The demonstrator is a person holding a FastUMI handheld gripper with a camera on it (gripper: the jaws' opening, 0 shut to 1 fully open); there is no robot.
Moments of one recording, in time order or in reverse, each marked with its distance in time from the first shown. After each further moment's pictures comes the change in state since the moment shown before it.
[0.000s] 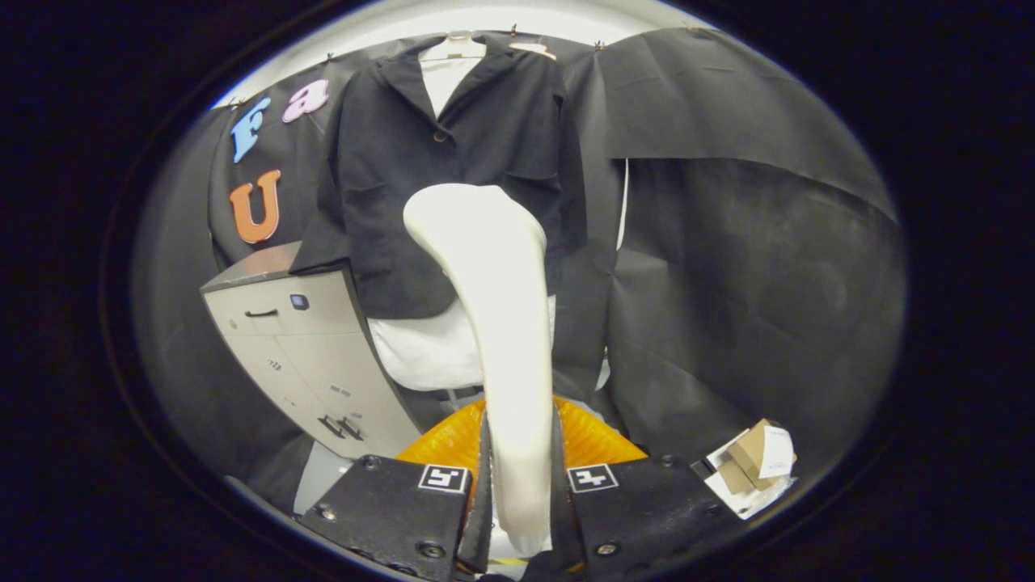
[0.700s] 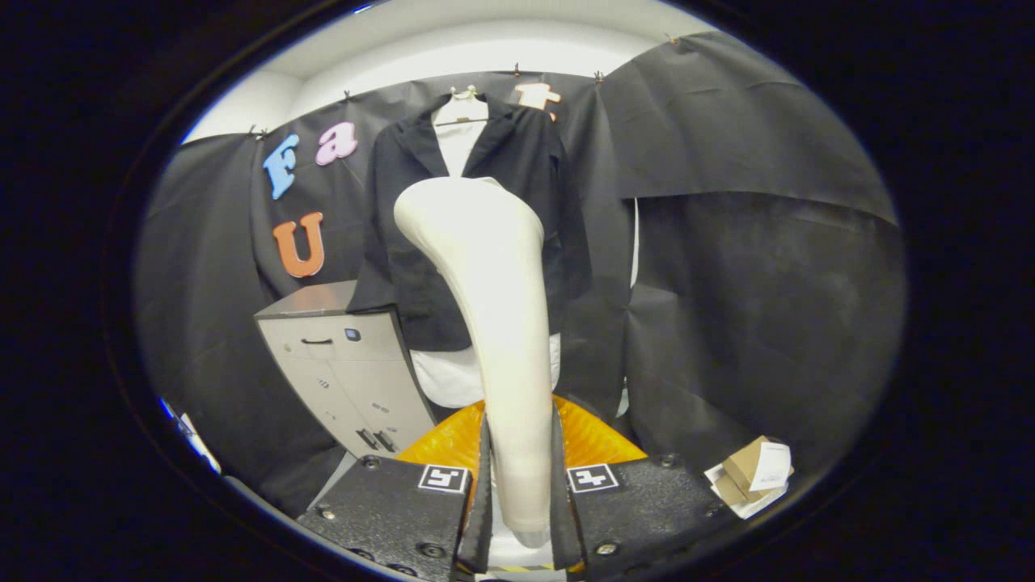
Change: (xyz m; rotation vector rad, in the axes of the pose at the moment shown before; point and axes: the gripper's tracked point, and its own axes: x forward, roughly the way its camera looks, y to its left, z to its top) arm -0.083 -0.041 0.022 -0.005 -0.142 0.159
